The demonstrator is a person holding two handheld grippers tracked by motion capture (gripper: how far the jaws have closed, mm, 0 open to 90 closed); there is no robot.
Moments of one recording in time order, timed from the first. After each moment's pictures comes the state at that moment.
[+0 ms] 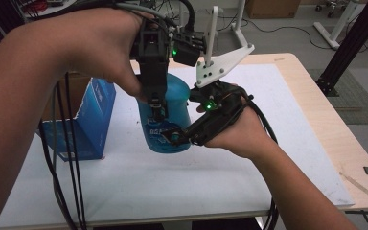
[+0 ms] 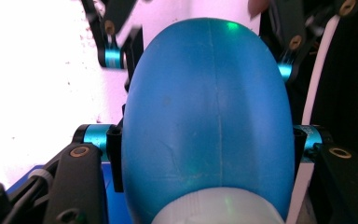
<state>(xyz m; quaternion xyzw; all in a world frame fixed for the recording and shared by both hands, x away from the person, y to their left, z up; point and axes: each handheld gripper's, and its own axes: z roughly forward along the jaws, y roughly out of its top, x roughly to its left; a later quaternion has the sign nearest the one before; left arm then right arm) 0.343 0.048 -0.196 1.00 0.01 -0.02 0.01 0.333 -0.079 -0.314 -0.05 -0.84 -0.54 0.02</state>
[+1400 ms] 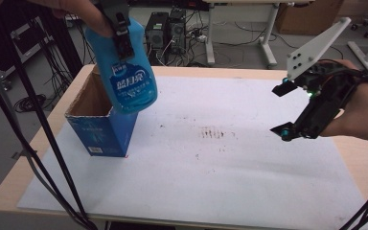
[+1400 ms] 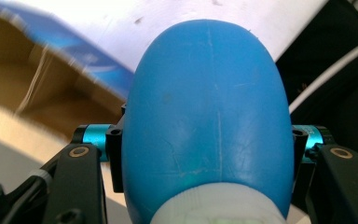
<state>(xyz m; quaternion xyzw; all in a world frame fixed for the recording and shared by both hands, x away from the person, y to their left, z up) 0.379 0.179 -0.107 0.92 0.38 -0.02 0.03 0.353 -0.175 -0.249 -0.06 -0.96 -0.28 -0.08</state>
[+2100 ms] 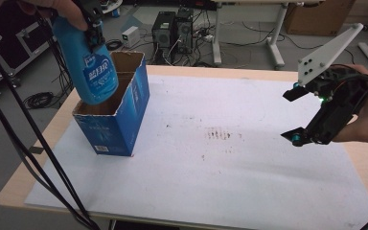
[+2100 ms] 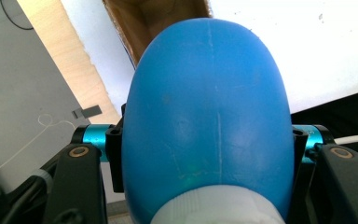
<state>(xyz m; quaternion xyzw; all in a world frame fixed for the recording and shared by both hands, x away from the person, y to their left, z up) 0.404 0.252 -0.127 0.82 0.58 0.00 -0.02 0.356 -0.177 -0.257 -0.07 -0.96 -0.26 -0.07</state>
